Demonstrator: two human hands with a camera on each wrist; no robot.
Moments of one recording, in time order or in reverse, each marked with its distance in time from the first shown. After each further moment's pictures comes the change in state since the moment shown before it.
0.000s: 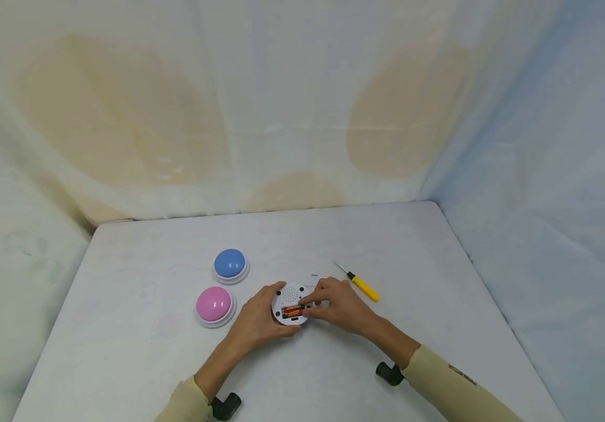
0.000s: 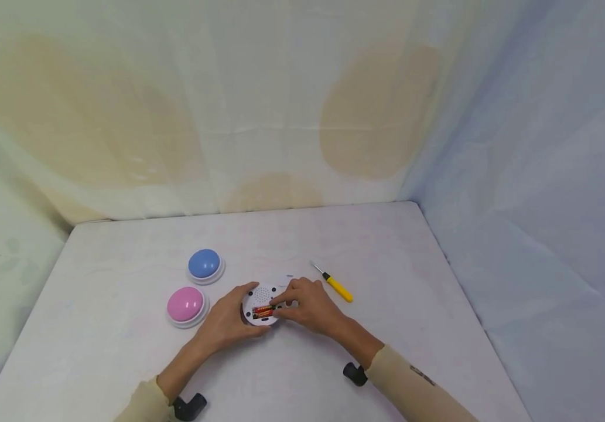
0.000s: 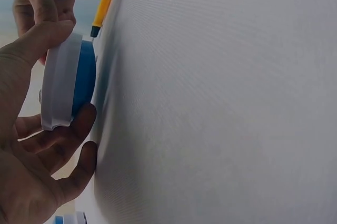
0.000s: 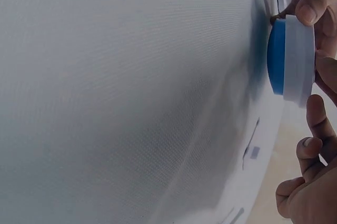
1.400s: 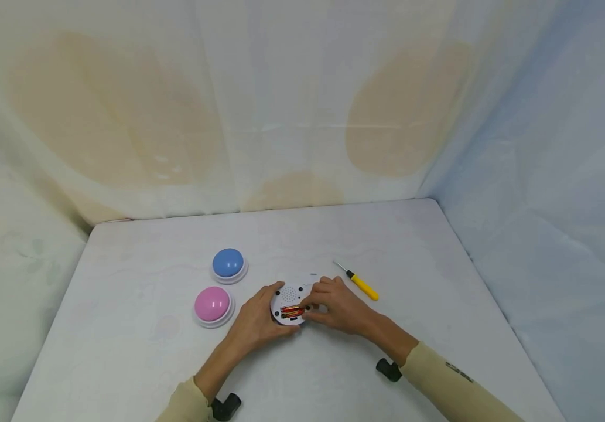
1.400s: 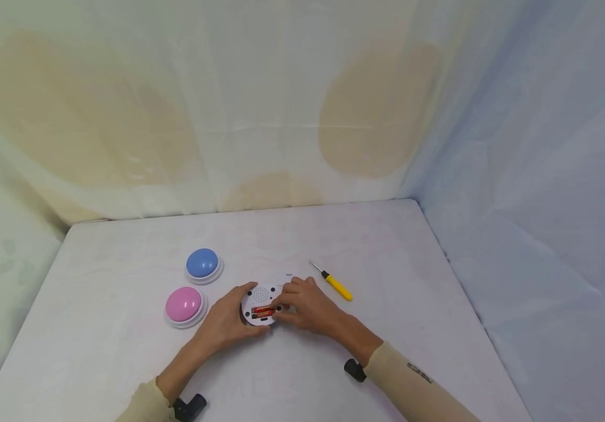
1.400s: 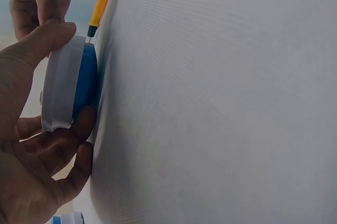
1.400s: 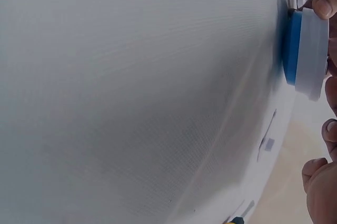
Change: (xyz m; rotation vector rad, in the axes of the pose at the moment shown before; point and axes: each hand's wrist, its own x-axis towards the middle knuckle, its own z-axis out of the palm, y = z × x) left_hand 0.000 0.001 0.002 0.028 -0.014 -0.028; right_hand 0.001 0.009 0.003 -0.197 0.014 -0.264
